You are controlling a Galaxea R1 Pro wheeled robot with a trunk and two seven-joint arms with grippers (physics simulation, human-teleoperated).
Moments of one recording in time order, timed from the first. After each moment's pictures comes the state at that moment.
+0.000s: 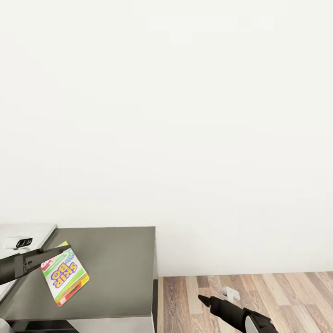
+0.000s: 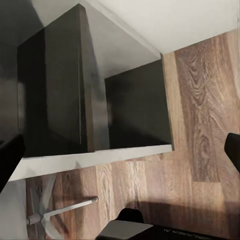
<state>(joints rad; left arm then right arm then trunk) -0.21 0.46 0.47 -1.43 0.31 0.94 -1.57 -0.33 -0.04 -0.13 -0.60 -0.26 0.34 0.51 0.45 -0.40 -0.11</state>
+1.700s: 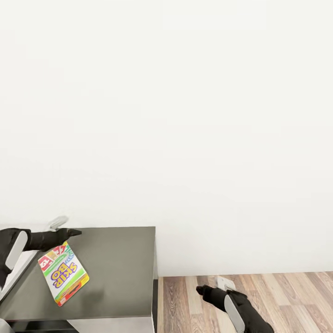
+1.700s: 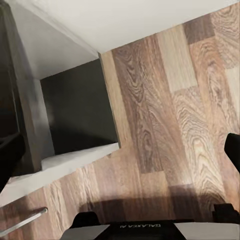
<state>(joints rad) -0.66 0.43 0.24 -0.89 0.30 1.02 -0.46 -0.42 0.05 -0.07 -0.61 -0.26 0.42 0.06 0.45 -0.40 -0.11</state>
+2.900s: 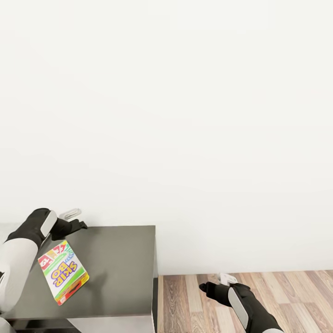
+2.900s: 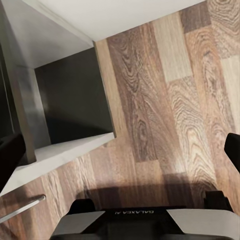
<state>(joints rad) -0.99 0.32 0.23 -0.46 0.19 0.92 -0.06 -0.45 0.02 -0.07 -0.62 -0.26 0.52 0.08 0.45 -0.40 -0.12</state>
